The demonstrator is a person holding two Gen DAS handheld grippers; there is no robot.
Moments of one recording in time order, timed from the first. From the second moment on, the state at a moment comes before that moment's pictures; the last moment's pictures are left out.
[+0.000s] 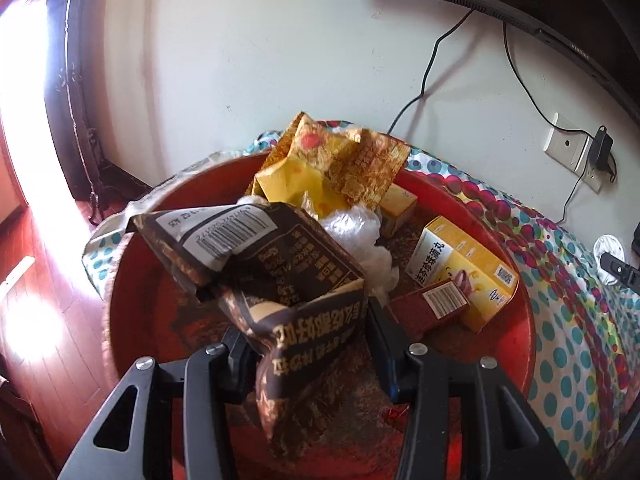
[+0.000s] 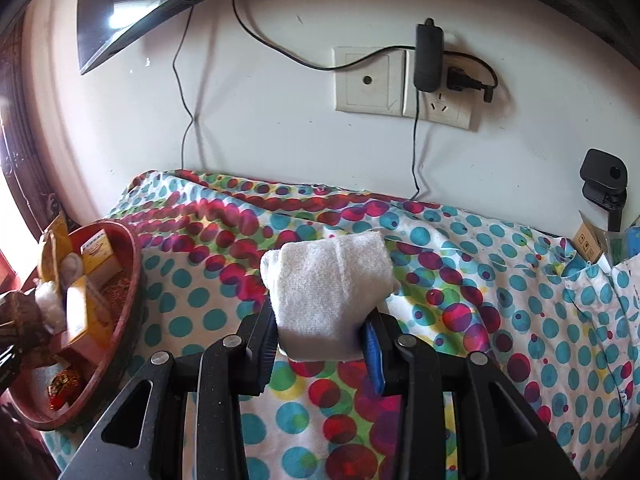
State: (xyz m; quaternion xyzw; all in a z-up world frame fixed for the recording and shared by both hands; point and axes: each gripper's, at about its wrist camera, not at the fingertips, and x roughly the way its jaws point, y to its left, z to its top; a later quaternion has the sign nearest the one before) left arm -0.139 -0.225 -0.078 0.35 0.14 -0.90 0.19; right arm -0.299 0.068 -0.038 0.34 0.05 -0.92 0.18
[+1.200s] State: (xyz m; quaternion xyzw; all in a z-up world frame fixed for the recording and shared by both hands) left arm -0.020 -0.236 -0.043 0.33 0.11 -0.91 0.23; right arm -0.169 -0.177 -0.044 0.35 0.17 -0.87 0.31
